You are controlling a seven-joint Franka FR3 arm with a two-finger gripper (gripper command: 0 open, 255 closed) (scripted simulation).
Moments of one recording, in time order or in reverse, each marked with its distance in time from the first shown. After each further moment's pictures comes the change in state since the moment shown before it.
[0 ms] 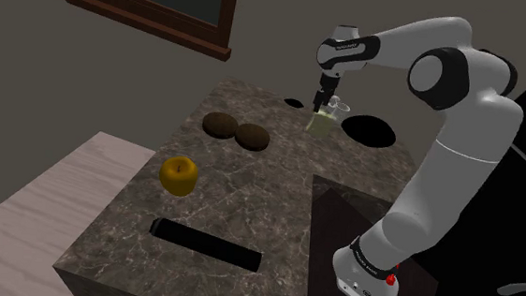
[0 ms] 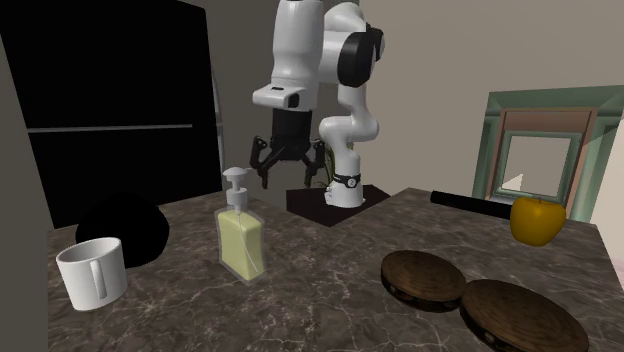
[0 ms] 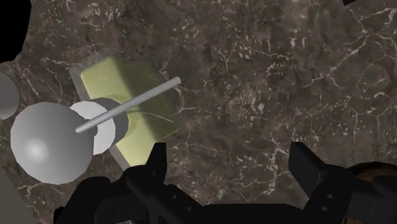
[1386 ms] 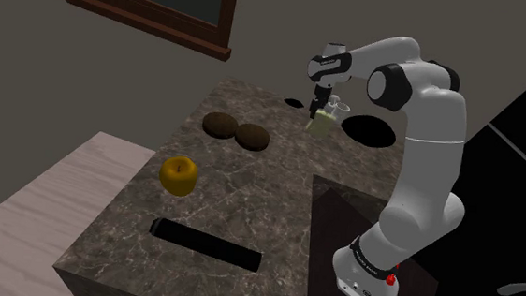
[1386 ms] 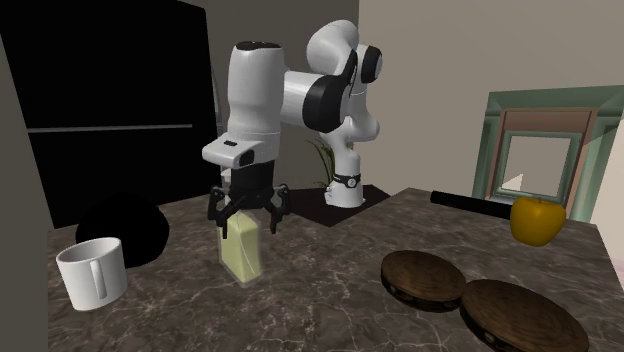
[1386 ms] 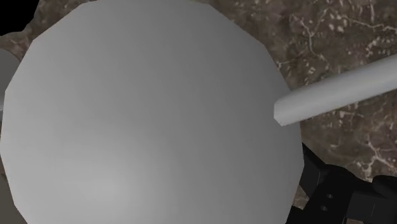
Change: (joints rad) arm -0.115 0.336 0.009 0.273 0.081 0.049 -0.109
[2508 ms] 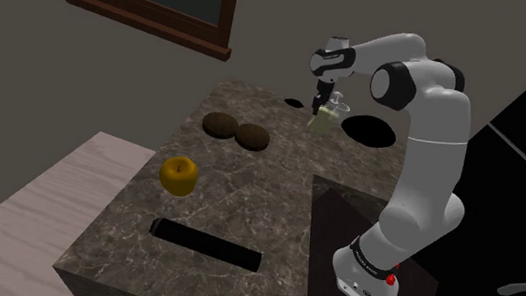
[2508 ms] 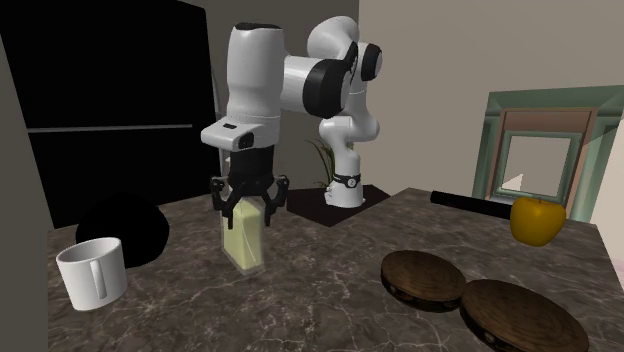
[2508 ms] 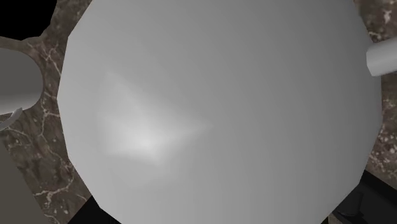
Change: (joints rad) arm 0.004 -0.030 -0.005 0.020 -0.008 -0.050 -0.001
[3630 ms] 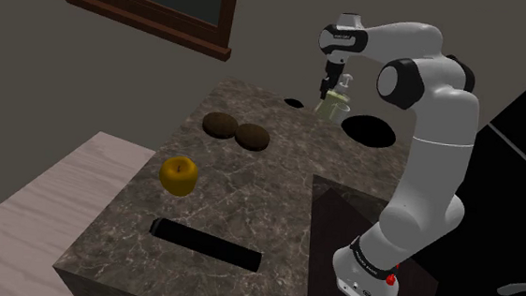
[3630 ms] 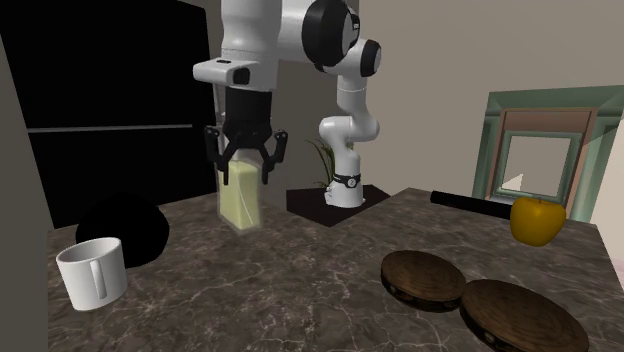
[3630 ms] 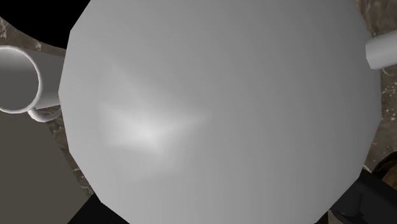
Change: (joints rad) arm -0.001 -0.055 -0.012 0.145 -0.014 -0.196 -0.013
